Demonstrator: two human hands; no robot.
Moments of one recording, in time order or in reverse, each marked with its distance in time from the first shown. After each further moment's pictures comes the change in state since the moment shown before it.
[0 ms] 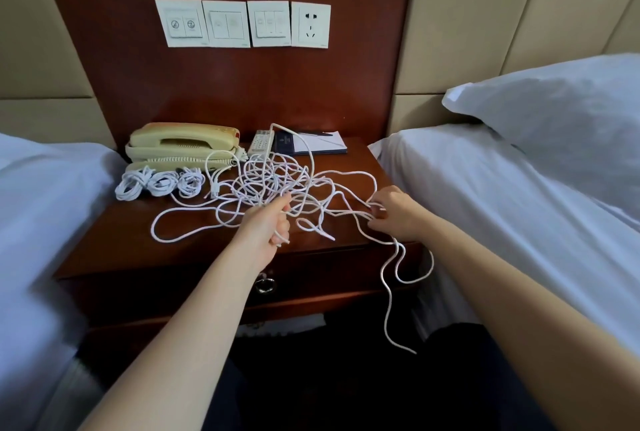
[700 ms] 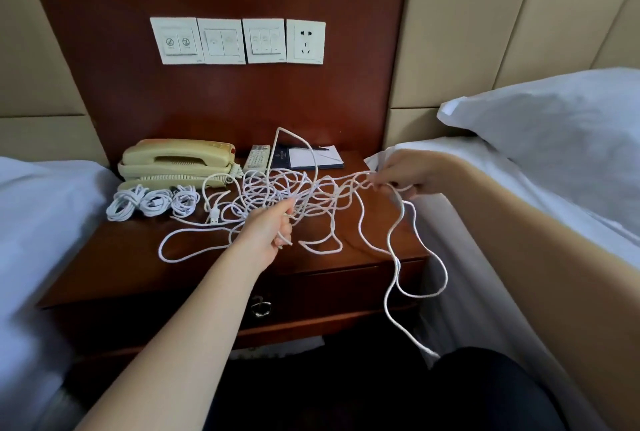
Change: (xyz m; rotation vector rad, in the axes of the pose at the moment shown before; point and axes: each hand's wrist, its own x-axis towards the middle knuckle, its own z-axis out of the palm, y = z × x) left_hand 0.024 0.013 0.013 0.059 -0.049 0.008; right_hand 0.034 -0.021 -0.085 0.450 -0.248 0.207
